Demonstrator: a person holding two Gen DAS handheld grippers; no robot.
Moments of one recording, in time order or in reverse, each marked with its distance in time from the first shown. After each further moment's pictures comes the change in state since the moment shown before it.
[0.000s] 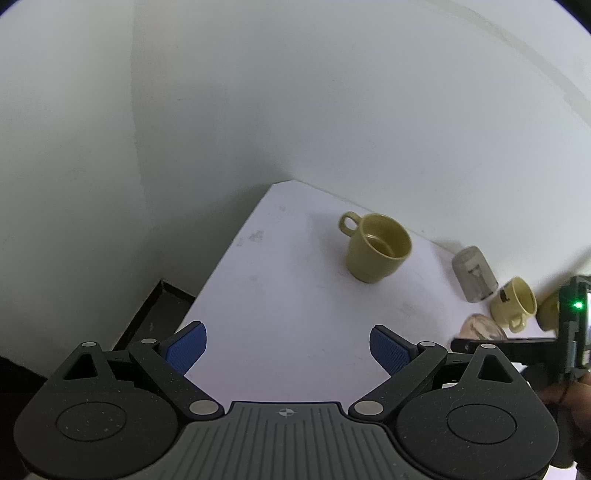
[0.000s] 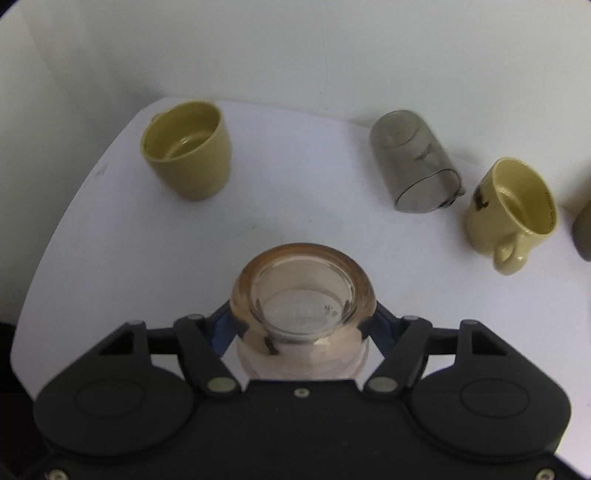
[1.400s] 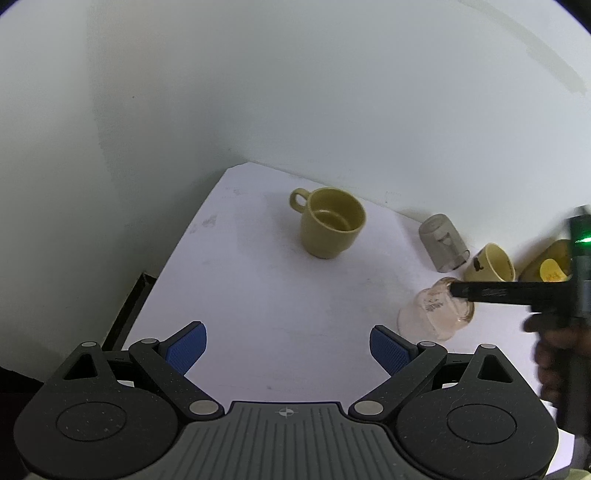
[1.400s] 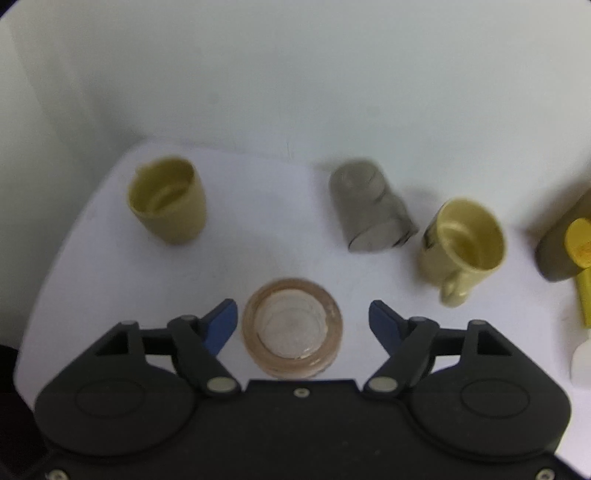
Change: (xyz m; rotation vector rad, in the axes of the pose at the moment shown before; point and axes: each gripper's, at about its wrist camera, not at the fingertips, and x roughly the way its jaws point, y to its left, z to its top) left arm -0.002 -0.060 0.000 0.075 0.065 -0.012; right arm -0.077 -0.024 0.013 0.039 -0.095 -0.009
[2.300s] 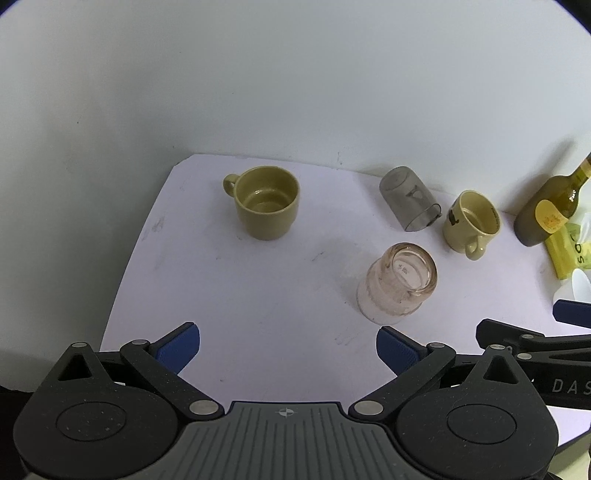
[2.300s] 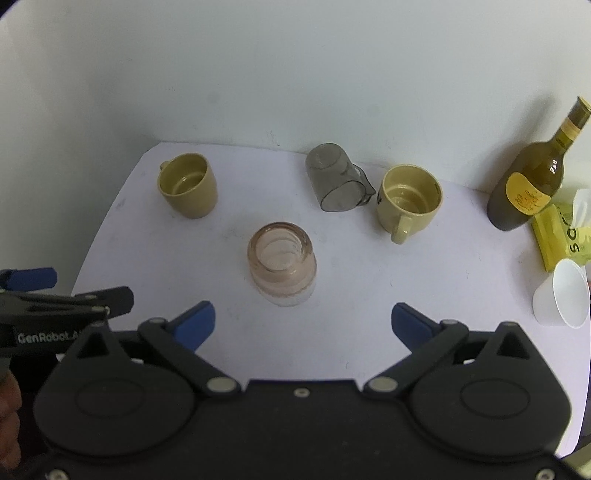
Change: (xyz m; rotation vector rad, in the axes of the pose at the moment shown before) left arm 0.019 -0.100 0.014 0.157 0.116 0.067; right arm -0.082 -0.010 -0.033 0.035 0.071 -0.017
